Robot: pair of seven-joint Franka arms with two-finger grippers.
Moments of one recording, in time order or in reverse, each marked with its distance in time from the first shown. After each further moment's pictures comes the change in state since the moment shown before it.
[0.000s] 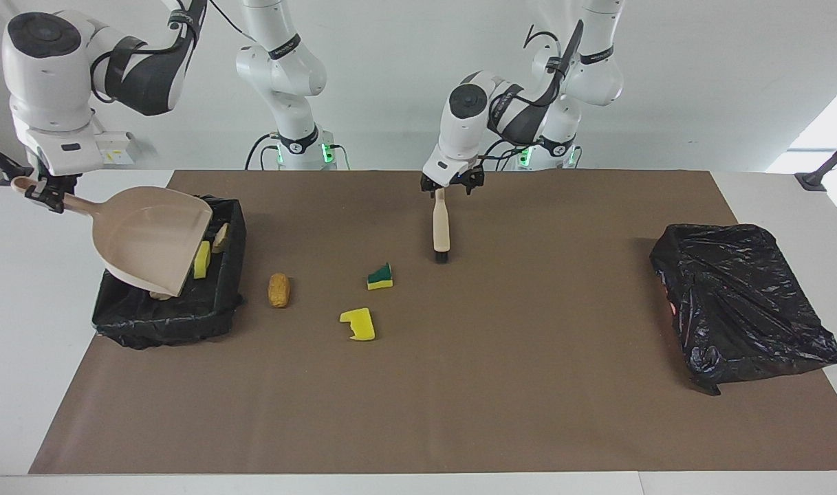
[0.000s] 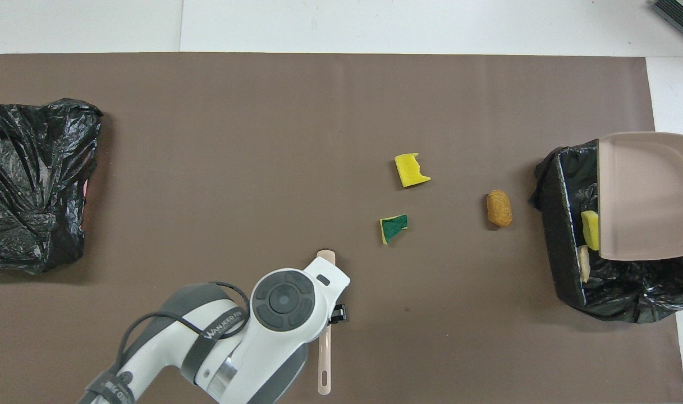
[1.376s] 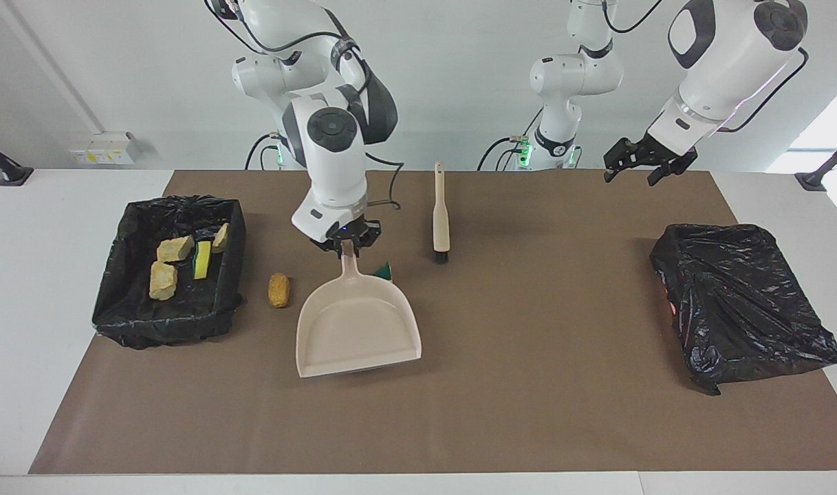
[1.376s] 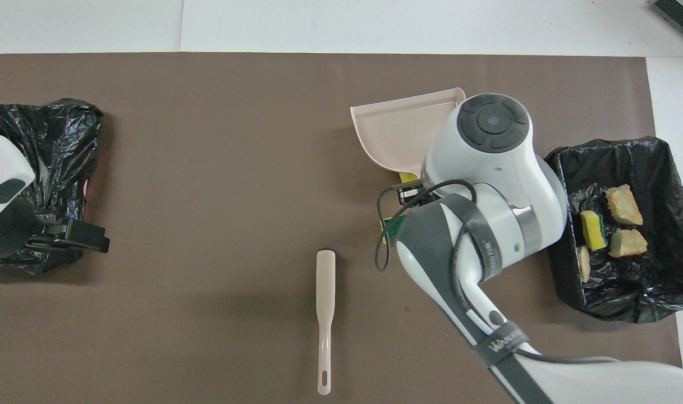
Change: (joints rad) left arm 0.684 -0.140 0.012 0.384 0.044 -0.545 0.774; right arm 0.654 0.312 0.029 0.139 0.439 -0.036 1.903
